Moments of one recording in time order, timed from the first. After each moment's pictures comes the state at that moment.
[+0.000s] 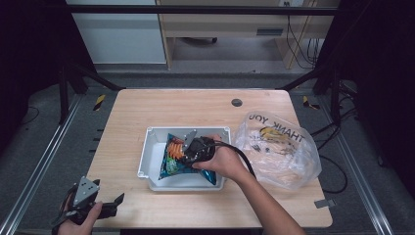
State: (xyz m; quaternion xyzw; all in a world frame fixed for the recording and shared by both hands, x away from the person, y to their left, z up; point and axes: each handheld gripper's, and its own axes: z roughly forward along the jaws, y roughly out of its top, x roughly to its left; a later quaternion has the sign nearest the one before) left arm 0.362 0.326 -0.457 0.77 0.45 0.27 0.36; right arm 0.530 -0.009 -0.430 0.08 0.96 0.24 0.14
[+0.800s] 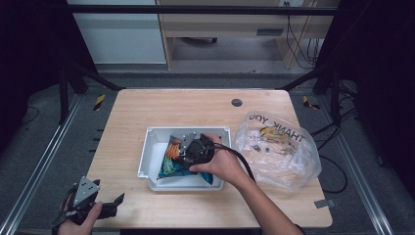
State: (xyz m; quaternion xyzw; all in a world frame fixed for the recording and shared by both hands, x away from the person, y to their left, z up) left arm 0.362 0.326 -0.458 0.77 0.45 0.27 0.36; right arm 0.519 -0.005 -0.425 0.10 0.94 0.26 0.17
